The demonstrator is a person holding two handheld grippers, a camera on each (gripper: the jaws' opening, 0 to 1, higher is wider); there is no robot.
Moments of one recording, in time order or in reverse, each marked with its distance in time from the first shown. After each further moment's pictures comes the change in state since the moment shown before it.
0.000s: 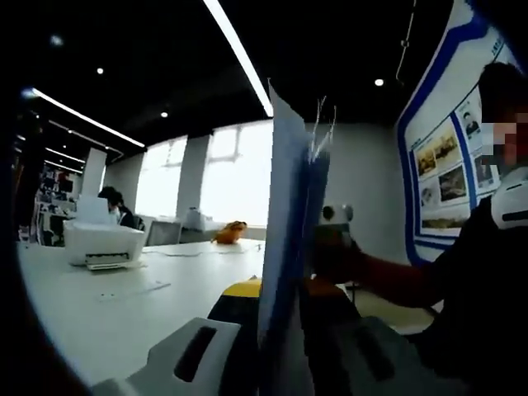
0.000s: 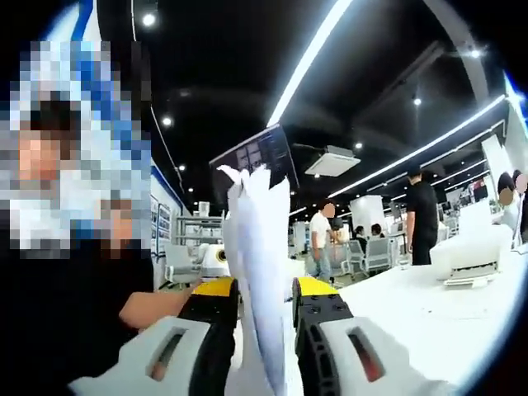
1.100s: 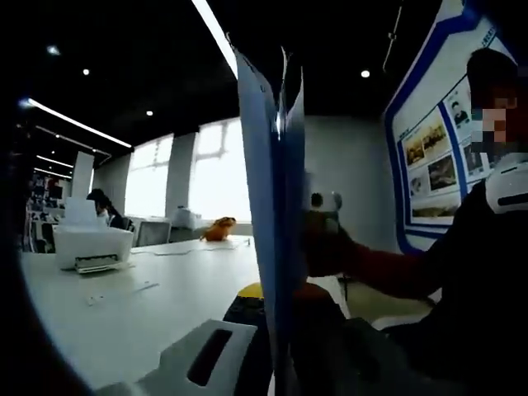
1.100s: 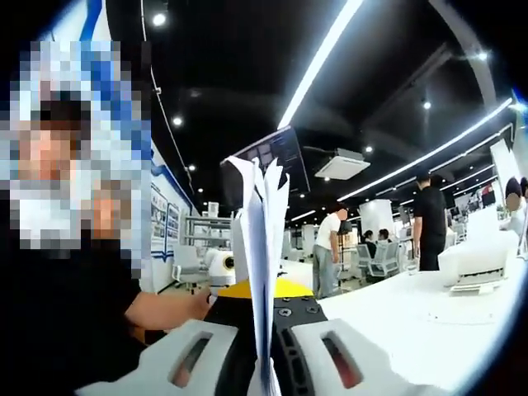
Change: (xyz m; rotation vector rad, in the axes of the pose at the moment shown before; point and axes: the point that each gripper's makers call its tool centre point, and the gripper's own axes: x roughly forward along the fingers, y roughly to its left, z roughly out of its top) left arm 0.011 -0.023 -0.015 0.041 0.025 -0.062; right arm -0.002 0.011 0.002 -0.015 -0.017 0.057
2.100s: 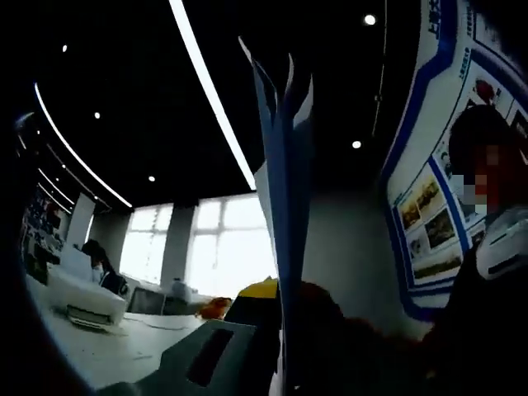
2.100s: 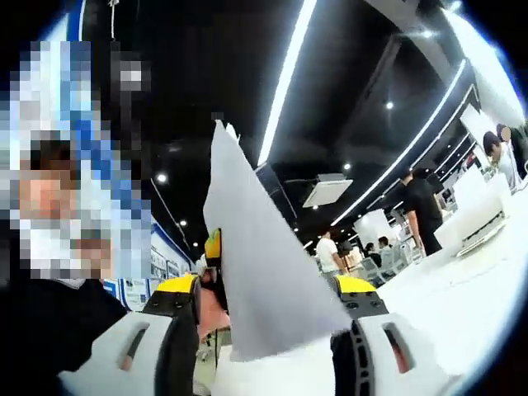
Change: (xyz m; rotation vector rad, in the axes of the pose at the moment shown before) left arm -0.019 -0.036 0.129 0.045 -0.509 -0.033; right arm -0.025 0.003 -0.021 0.234 -0.253 -0.027
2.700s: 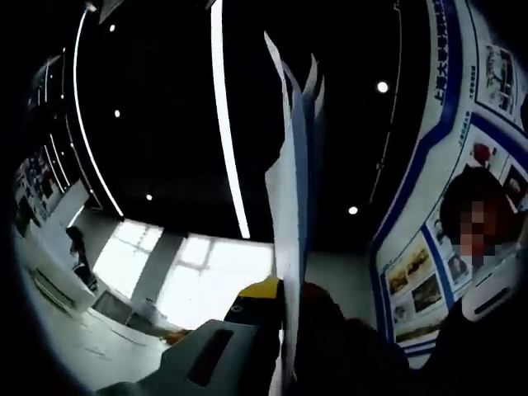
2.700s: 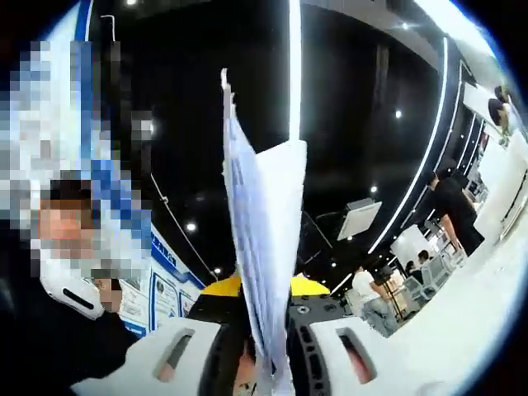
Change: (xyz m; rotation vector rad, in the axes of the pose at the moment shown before) left arm -0.012 0.019 0.006 -0.219 -0.245 0.002; right arm 0.032 0.021 0.016 0.091 -0.238 0.176
